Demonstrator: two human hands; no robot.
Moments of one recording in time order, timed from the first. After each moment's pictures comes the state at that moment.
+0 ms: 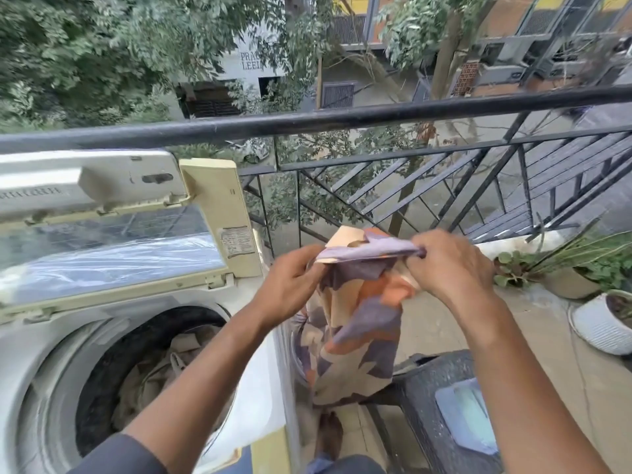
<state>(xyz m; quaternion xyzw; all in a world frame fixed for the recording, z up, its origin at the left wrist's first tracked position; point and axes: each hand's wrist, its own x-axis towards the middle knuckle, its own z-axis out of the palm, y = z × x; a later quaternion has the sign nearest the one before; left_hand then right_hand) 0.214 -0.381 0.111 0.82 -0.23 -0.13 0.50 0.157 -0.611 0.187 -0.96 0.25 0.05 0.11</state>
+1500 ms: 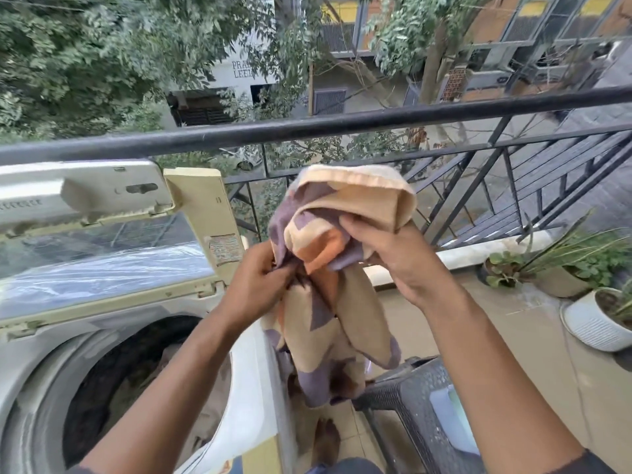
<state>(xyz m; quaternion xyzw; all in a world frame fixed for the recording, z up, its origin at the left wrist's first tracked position) 0.214 -0.368 0.136 0.82 -0.17 -0.06 0.54 0.175 -0.577 0.192 -0.66 0.05 -0.01 0.75</state>
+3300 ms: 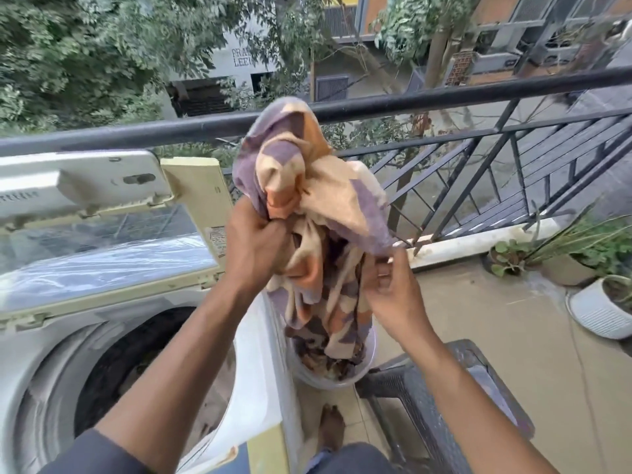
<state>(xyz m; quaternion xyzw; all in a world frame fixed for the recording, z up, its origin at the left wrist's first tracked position) 0.229 -0.386 0.172 0.83 -0.05 0.09 0.55 0.125 -0.578 0.099 -0.81 0.19 -0.07 0.54</state>
